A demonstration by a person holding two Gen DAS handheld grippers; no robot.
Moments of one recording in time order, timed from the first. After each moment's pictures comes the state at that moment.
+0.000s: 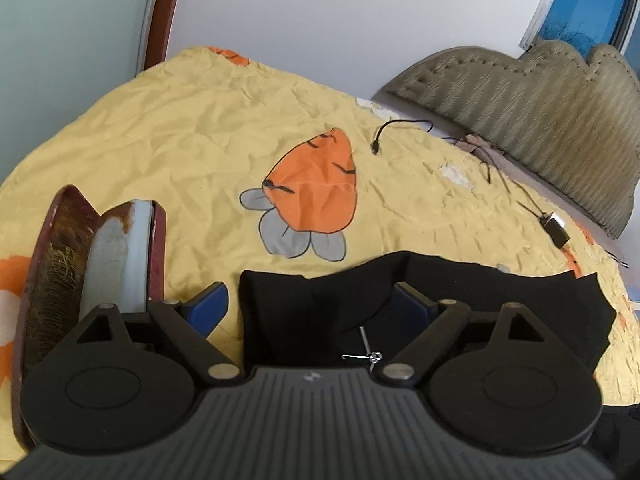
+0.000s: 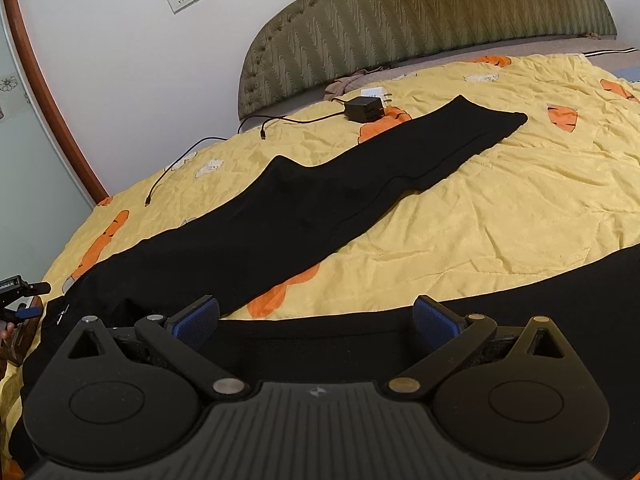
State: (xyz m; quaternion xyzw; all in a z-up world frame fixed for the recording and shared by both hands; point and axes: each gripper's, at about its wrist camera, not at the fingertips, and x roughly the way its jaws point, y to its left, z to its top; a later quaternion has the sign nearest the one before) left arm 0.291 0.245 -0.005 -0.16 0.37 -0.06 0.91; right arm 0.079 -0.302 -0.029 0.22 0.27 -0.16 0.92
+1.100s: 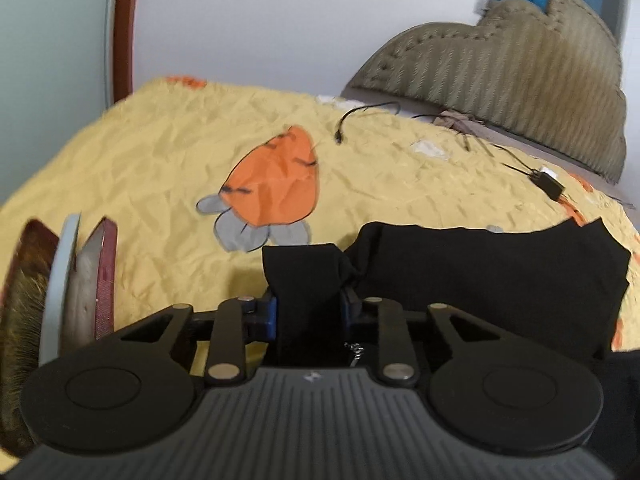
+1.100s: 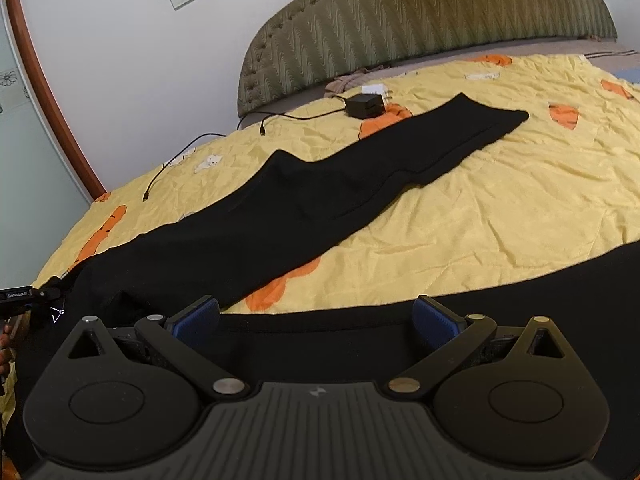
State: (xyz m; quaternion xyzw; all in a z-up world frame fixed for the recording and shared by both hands) left arm 0.270 0.201 -0.007 -0.06 0.33 -0.09 0.94; right arm 0.081 -0.298 -0.034 0.21 0.27 -0.16 0.92
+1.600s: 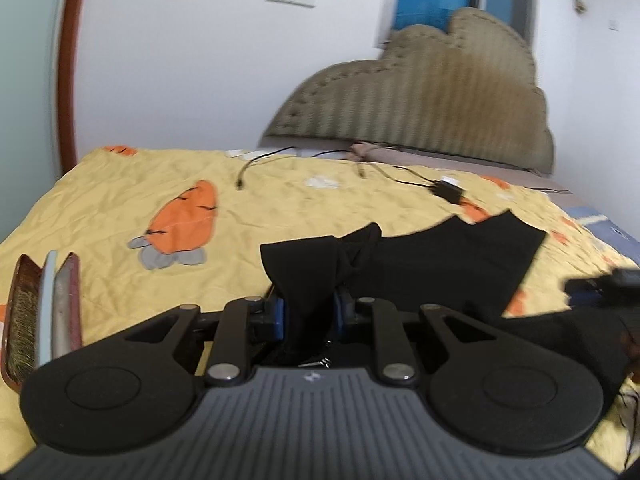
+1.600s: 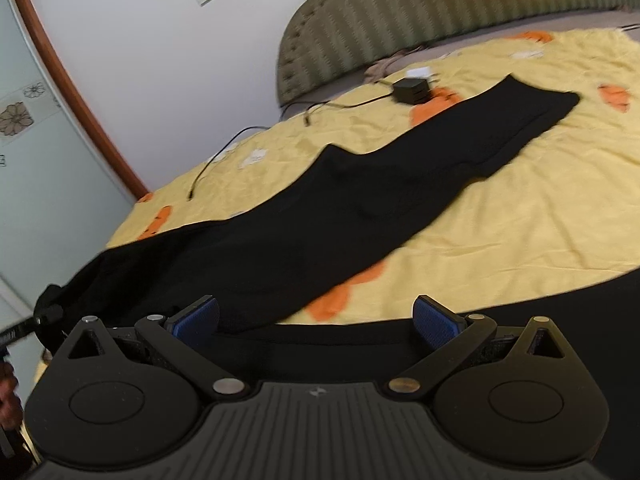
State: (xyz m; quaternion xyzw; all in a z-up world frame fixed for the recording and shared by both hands) left arm 0.163 0.151 0.038 -0.03 0.25 -0.19 0.95; right arm 0.111 -0.294 -0.027 0.26 0.28 -0.08 0.92
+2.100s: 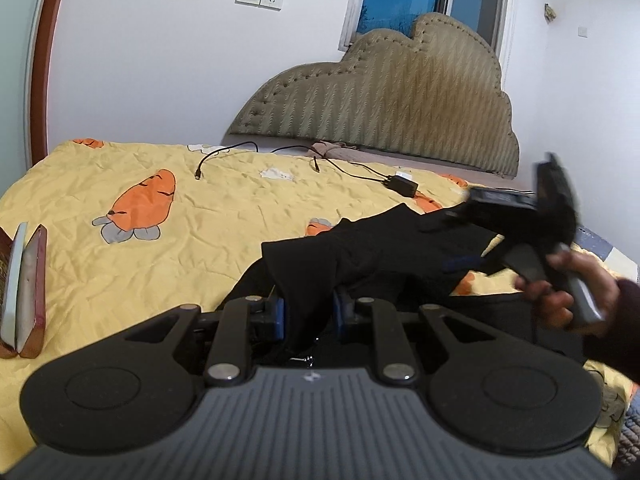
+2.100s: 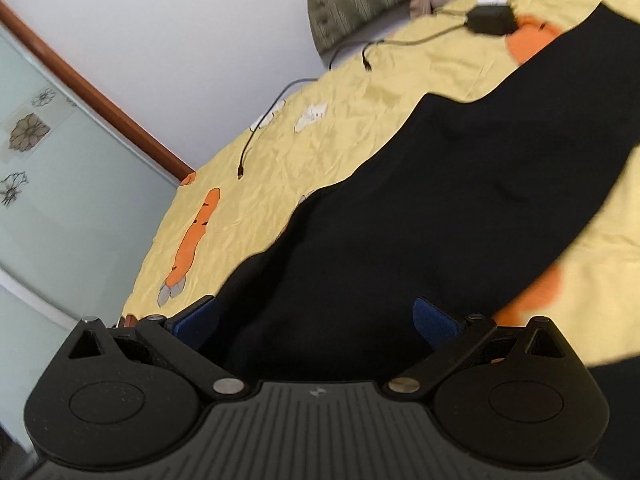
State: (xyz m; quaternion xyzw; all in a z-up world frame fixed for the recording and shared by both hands) left arm 0.124 0.143 0.025 -0.05 0.24 -0.24 0.94; right arm 0.227 -0.274 -0.033 0.35 0.34 -0.01 0.88
